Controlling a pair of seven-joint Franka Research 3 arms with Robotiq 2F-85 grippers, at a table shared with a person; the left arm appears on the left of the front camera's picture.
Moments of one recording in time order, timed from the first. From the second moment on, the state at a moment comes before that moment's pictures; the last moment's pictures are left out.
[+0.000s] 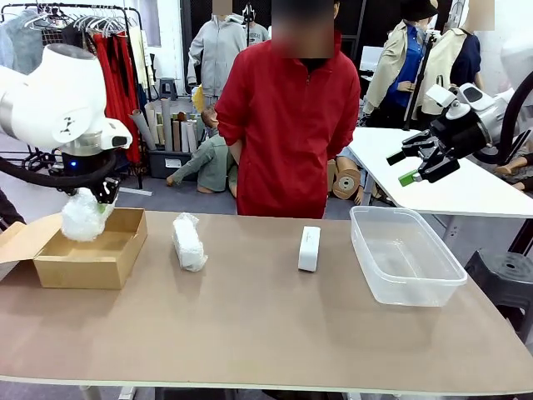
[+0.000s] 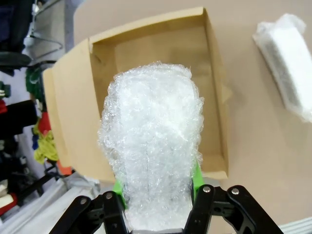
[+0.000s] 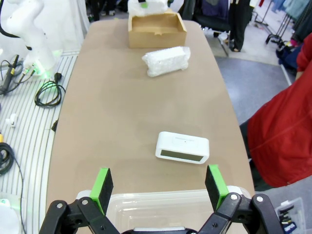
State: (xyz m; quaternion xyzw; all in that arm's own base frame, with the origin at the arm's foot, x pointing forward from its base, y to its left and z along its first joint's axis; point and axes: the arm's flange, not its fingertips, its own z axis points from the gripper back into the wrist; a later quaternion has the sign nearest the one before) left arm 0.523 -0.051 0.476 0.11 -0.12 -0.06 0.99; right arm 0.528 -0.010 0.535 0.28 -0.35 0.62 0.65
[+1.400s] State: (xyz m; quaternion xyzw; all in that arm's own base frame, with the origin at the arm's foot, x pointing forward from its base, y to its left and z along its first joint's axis) left arm 0.582 -0.020 0.440 0.07 -0.09 -0.05 0.99; right arm 0.528 -0.010 0.535 0.28 -0.35 0.62 0.65
